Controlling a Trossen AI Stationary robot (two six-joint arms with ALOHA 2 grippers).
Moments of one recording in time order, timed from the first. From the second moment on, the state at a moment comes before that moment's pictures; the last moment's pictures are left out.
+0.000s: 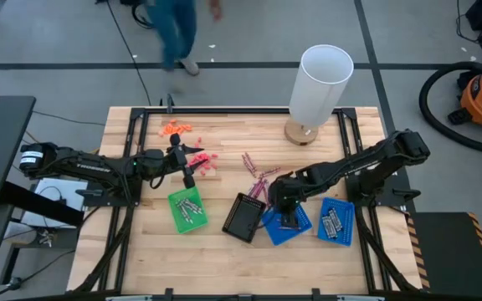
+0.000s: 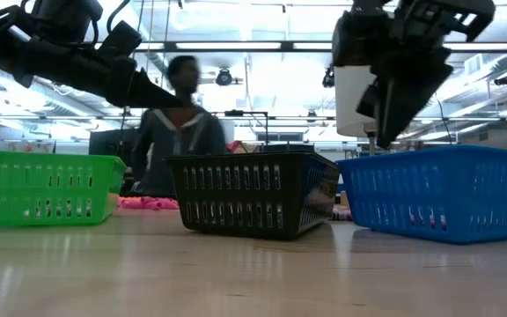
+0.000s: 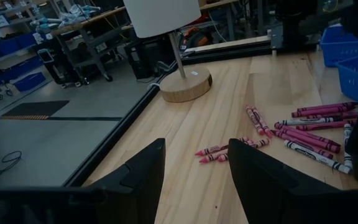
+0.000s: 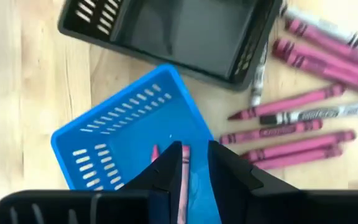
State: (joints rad) left arm 0.08 0.96 0.24 0.56 -0.35 0.21; right arm 0.22 1.54 0.99 -0.56 -0.11 0.34
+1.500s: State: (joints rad) left arm 0.08 0.96 0.24 0.56 -0.35 0.21; right arm -0.25 1.94 1.20 -0.28 0.13 0.13
